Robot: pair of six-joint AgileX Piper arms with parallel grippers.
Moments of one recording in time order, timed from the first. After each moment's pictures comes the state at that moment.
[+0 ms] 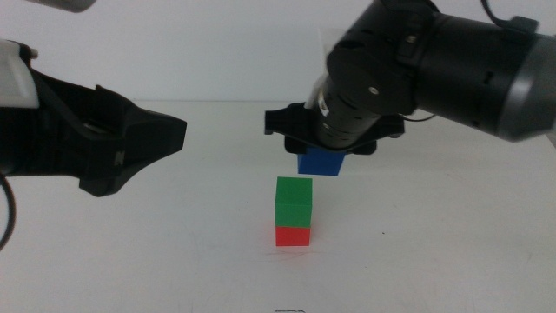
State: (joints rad) left arm -0.57 0.87 -1.09 -0.11 0.84 0.01; right arm 0.80 1.78 -1.60 -0.37 0.99 0.90
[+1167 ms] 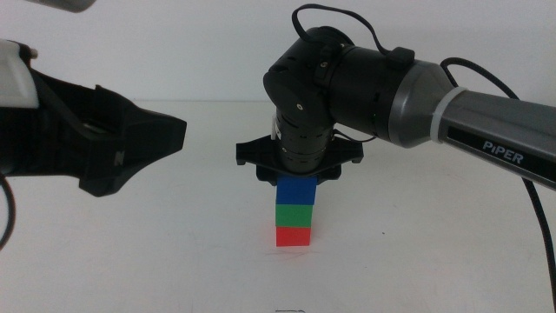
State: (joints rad) left arm -0.57 0.87 -1.09 -0.11 0.84 0.01; right arm 0.82 2.00 -1.77 -0.28 1.11 0.87
